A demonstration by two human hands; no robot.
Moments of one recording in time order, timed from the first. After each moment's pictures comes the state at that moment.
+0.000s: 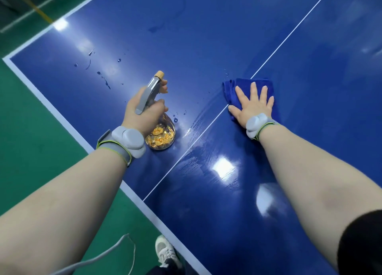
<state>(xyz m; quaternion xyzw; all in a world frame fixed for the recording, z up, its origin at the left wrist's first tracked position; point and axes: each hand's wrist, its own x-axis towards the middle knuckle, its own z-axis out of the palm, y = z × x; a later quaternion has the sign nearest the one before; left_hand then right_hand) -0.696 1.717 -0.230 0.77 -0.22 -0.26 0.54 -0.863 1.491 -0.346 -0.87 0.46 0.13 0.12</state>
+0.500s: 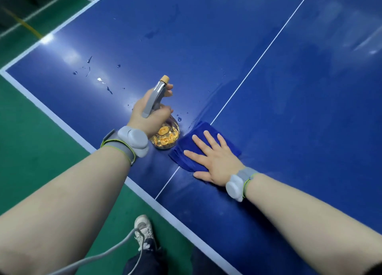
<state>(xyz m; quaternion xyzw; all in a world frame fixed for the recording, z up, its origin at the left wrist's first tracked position) -0.684 1.735 -0.231 0.76 -0.29 -0.30 0.50 -0.890 1.662 -0.352 -0.98 0.11 0.12 0.10</state>
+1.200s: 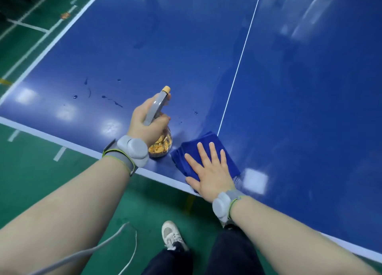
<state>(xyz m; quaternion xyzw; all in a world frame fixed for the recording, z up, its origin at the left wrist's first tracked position) -0.607 1.804 -0.228 0.69 -0.40 -0.36 0.49 -0.810 1.831 -0.345 -0.89 0.42 0.09 0.15</state>
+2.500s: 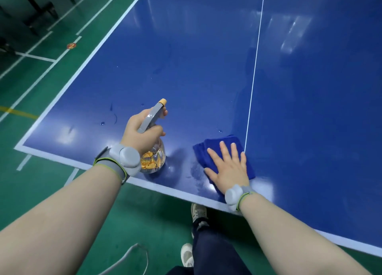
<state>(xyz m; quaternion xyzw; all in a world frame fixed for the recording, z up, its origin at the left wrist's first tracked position) -0.497 1.814 -0.192 0.71 -0.42 -0.37 0.42 -0.739 1.802 -0.337 -0.81 0.56 0.07 0.16</state>
